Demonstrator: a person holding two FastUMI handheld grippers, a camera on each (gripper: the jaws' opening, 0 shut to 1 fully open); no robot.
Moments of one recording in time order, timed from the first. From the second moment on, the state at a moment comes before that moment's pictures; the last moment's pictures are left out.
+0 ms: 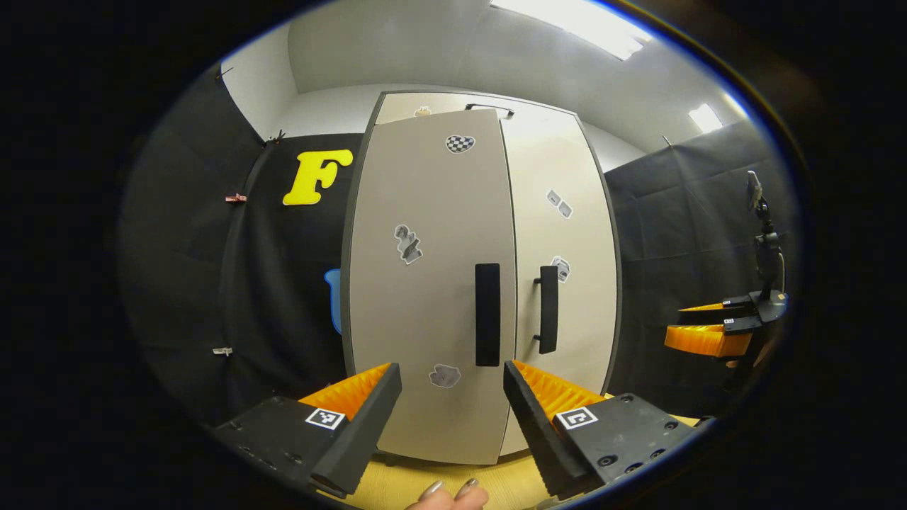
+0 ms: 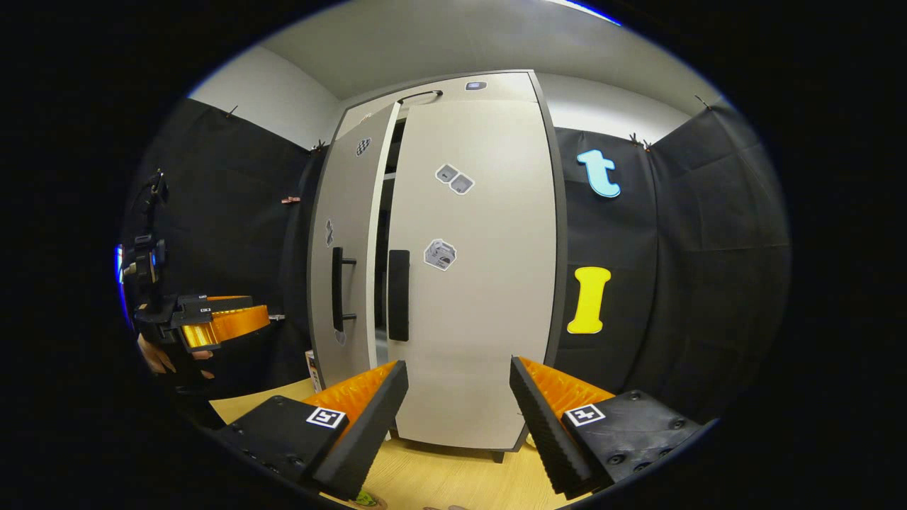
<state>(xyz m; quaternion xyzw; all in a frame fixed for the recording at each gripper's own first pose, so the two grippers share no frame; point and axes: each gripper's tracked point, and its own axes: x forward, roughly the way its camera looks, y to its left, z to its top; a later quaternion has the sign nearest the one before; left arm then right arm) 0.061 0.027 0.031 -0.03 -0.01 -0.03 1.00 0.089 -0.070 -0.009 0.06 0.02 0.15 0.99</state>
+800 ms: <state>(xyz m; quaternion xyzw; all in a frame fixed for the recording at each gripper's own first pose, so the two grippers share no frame) 0.065 0.020 0.037 -0.02 -0.02 -0.03 1.00 0.077 -0.075 -0.011 0.06 0.02 0.14 0.99</state>
